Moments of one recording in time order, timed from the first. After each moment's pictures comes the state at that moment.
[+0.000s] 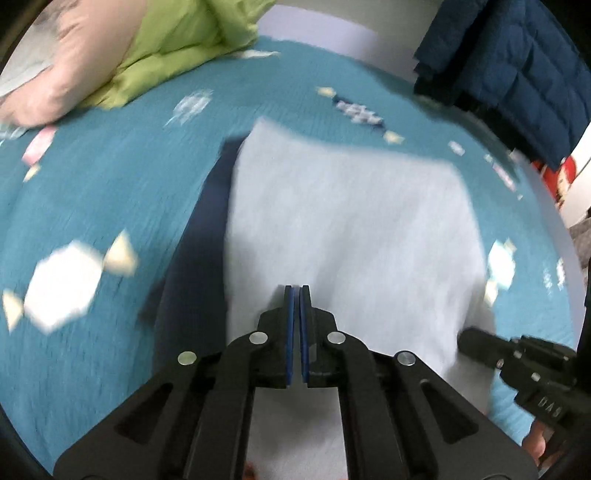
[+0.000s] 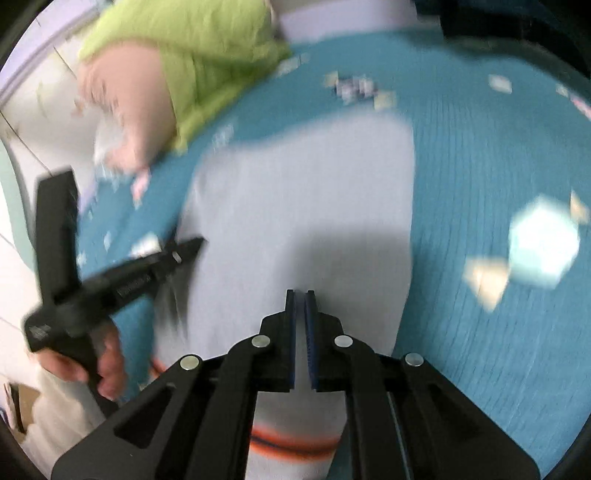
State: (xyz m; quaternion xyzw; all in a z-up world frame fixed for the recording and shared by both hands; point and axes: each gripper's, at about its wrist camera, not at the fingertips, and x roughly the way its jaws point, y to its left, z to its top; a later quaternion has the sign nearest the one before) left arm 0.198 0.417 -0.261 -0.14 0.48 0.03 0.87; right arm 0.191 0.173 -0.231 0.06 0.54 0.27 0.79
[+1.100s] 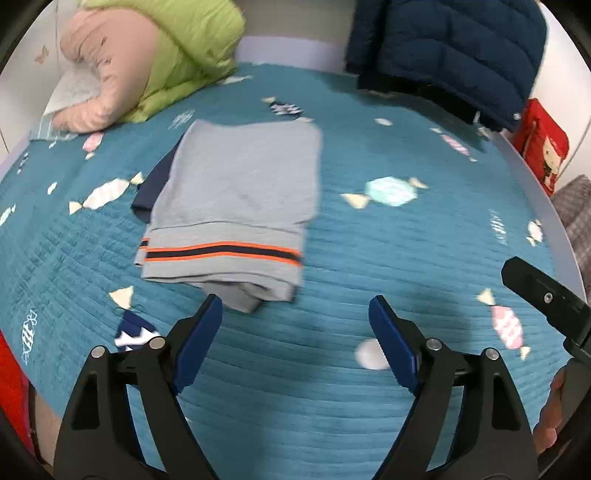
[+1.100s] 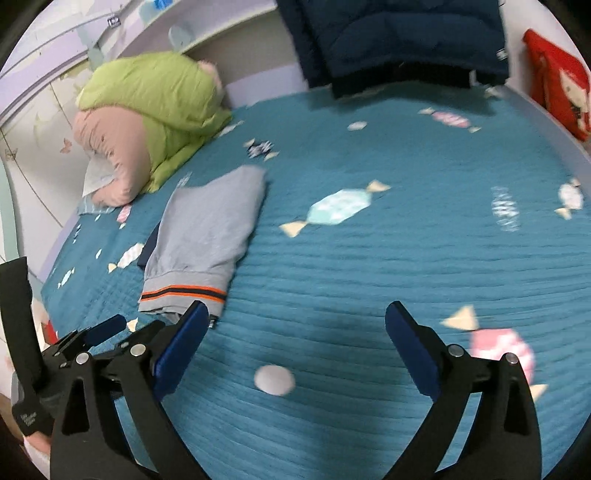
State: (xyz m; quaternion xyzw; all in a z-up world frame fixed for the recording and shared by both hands) left arm 0.050 0.192 -0.159 -0.09 0.46 0.08 0.88; right arm 0.079 -0.031 -0.097 0.06 0.45 0.17 0.88
